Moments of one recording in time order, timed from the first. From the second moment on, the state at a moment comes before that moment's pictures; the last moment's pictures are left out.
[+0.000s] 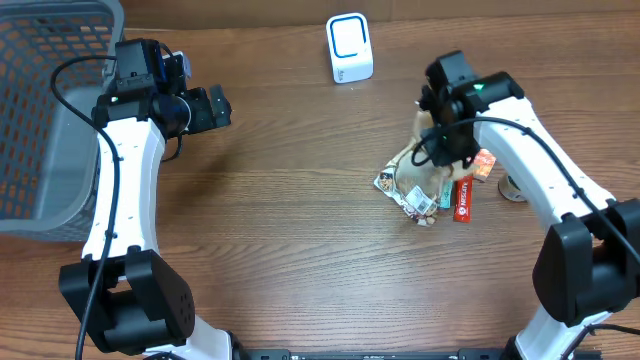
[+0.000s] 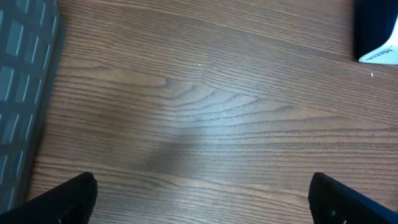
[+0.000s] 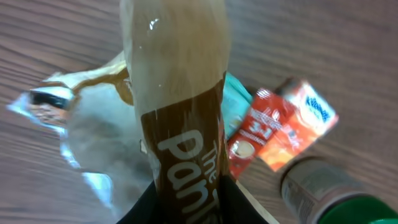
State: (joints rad) left arm 0.17 1.74 1.55 -0.87 0.13 -0.10; right arm 0.30 1.88 1.55 -1.10 0.09 -0.03
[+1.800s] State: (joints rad) left arm 0.17 1.74 1.55 -0.87 0.13 -0.10; right arm 0.20 1.88 1.54 -1.00 0.08 0.09
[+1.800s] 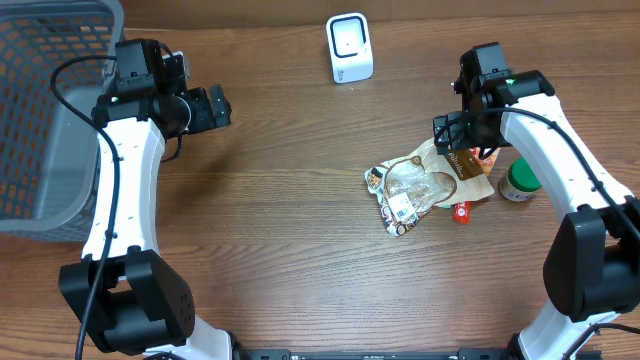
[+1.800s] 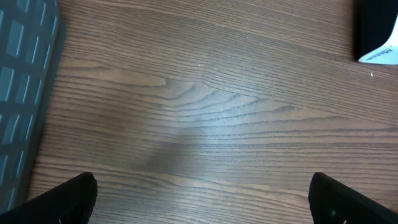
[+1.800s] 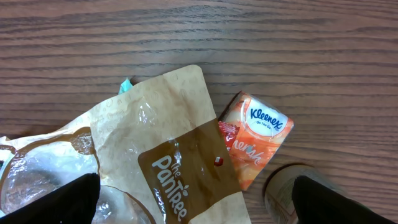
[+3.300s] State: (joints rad) left arm 0.17 1.74 1.55 -0.87 0.13 -0.10; right arm 0.21 1.44 1.54 -1.00 0.08 0.09
